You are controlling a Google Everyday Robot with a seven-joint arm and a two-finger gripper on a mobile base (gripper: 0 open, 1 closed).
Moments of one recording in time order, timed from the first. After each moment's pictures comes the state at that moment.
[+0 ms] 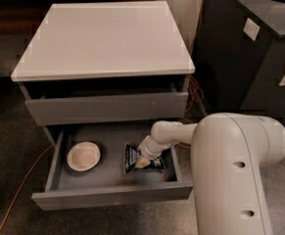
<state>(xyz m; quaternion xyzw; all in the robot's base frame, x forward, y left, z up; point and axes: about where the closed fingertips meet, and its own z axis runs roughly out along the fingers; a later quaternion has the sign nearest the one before) 0.655 -0.014 0.387 -0.66 0.72 0.11 0.21</state>
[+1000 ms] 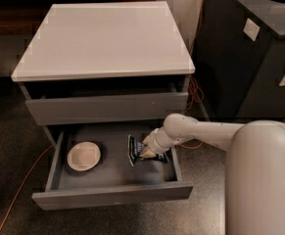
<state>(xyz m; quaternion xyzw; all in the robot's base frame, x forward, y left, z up) 0.651 -0.027 0.453 -0.65 0.70 0.13 0.26</state>
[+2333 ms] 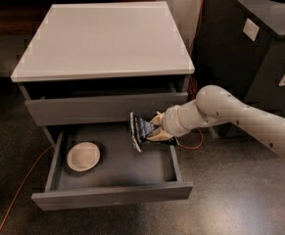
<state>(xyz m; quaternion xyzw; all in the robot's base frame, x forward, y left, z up) 0.603 -0.053 0.641 -0.67 0.63 0.16 0.36</state>
